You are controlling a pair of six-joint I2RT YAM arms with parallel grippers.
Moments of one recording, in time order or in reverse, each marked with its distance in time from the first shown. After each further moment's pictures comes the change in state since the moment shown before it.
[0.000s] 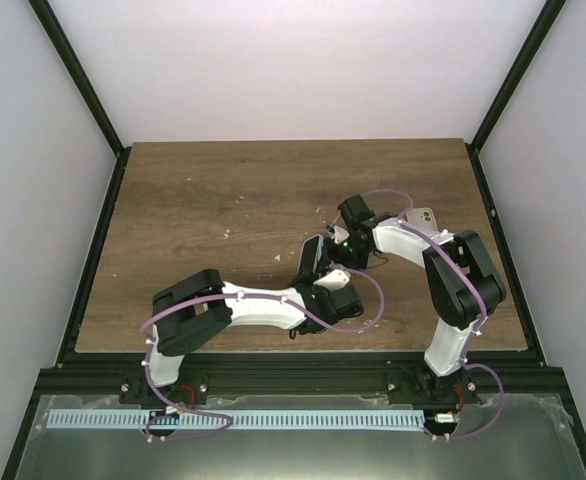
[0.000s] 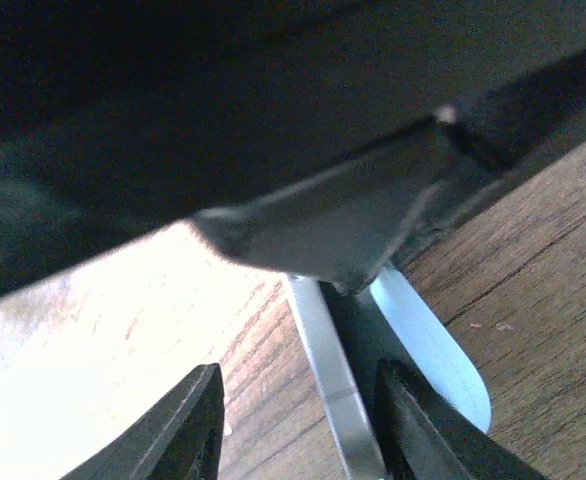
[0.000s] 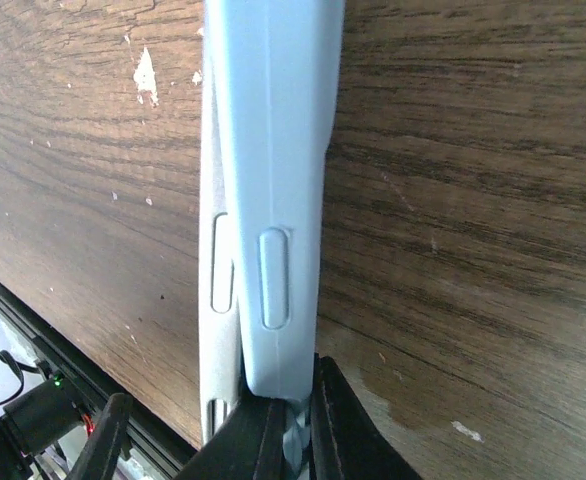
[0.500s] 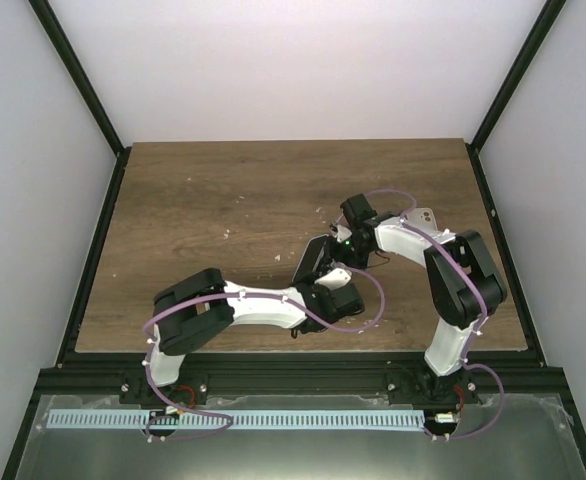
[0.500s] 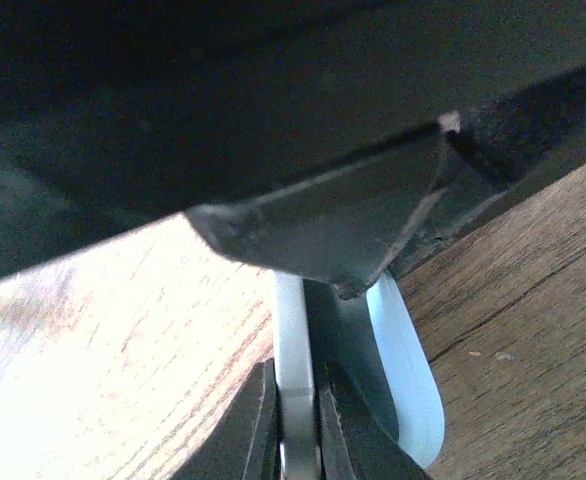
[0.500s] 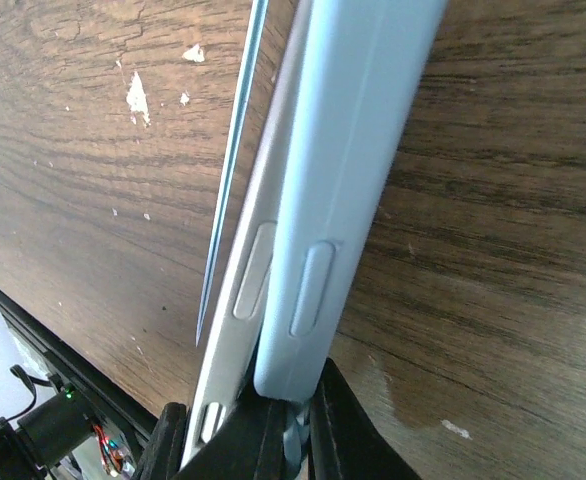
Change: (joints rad) left arm 0.005 0.014 0.000 0.051 -0.010 0.029; right arm -0.014 0.000 0.000 0.002 0.003 0.026
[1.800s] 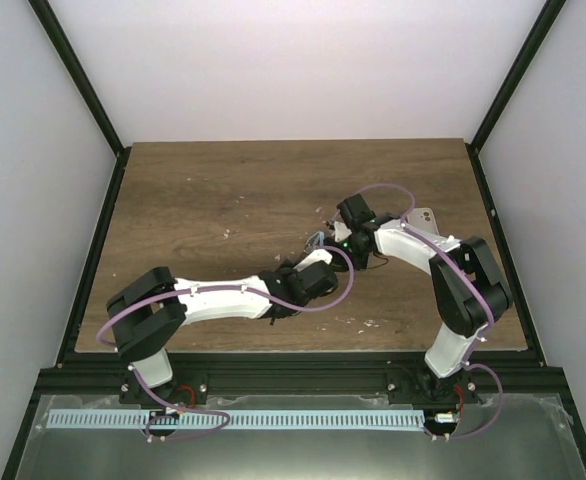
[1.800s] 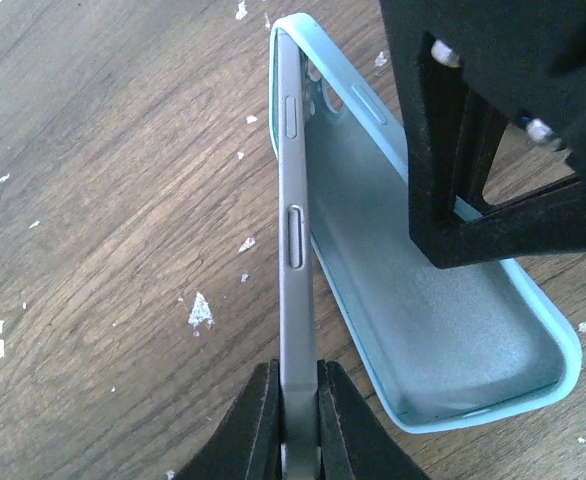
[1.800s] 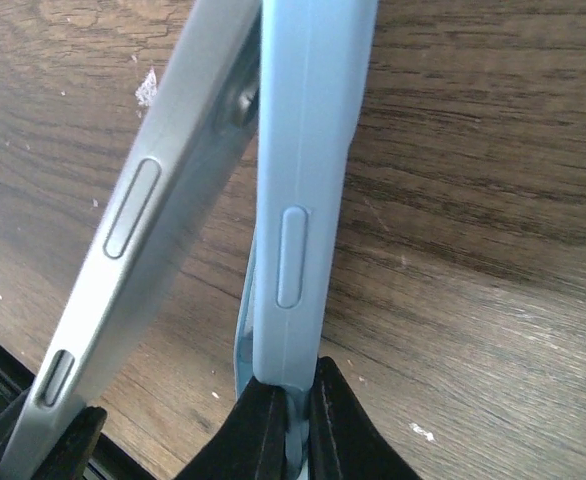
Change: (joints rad) left arm 0.108 -0.246 -0.167 0.110 0.254 -0.036; right arm 0.031 -0.055 -0.010 0.011 0.109 -0.096
